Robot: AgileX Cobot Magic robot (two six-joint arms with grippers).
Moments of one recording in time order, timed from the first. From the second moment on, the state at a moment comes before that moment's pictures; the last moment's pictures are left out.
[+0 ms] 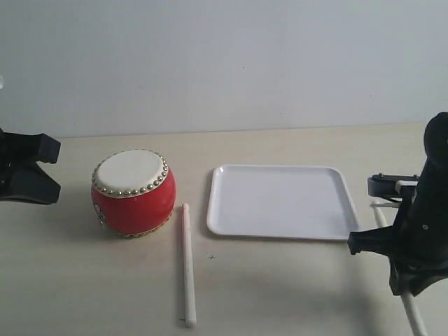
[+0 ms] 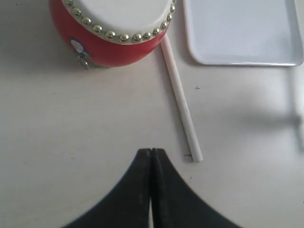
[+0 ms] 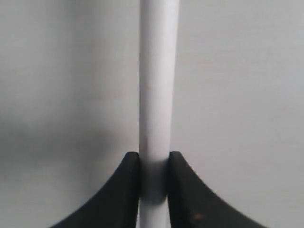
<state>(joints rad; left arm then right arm) -0.22 1.30 -0.94 -0.46 0.82 0.16 0.19 1.77 -0.93 0.05 0.86 0.24</state>
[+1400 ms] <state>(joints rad) -0.72 1.78 -1.18 -0.08 0.83 -0.56 0.19 1.37 -0.79 0.19 0.91 -0.21</state>
